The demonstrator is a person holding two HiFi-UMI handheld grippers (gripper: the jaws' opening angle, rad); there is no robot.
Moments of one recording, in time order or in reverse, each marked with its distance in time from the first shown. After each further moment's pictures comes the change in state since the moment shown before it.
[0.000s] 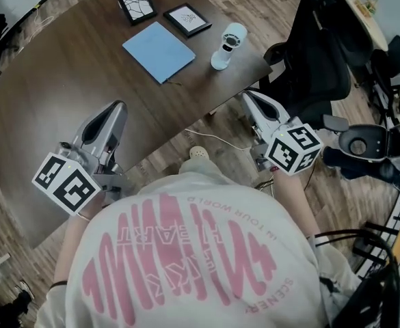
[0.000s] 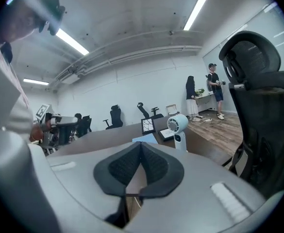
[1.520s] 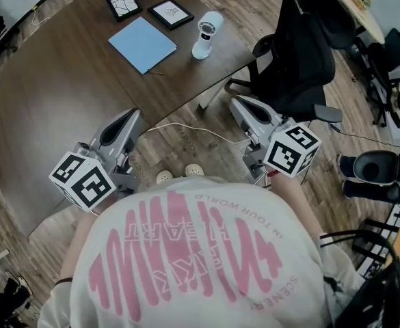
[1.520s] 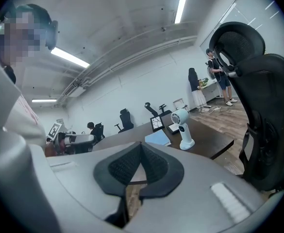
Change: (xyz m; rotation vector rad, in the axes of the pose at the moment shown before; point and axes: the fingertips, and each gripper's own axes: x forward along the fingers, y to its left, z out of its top) left arm 0.024 -0.070 -0.067 -0.070 0.071 -0.022; right arm -0.065 0.013 -0.008 0.139 0.007 0.135
